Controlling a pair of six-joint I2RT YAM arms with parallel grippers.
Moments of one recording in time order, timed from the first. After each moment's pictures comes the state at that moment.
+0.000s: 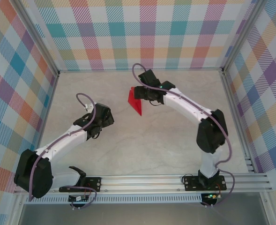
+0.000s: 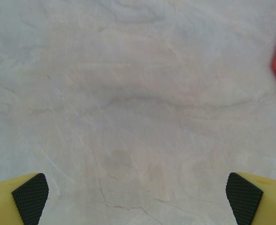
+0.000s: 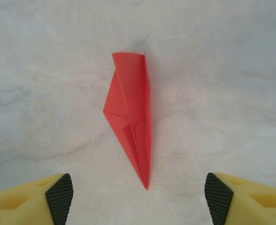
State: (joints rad) left arm -0.47 1.23 0.79 -0.50 -0.44 -0.70; right arm 0.67 1.82 1.64 -0.66 0.19 0.51
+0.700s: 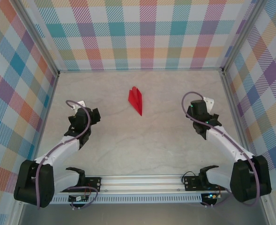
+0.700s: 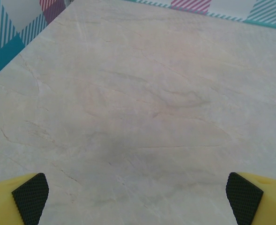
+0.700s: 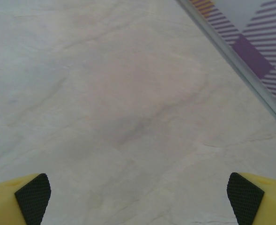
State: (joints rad) left arm -0.21 1.14 0.47 0.11 -0.45 -0.31; right arm 0.24 1.15 0.63 -0.28 0.54 0.41
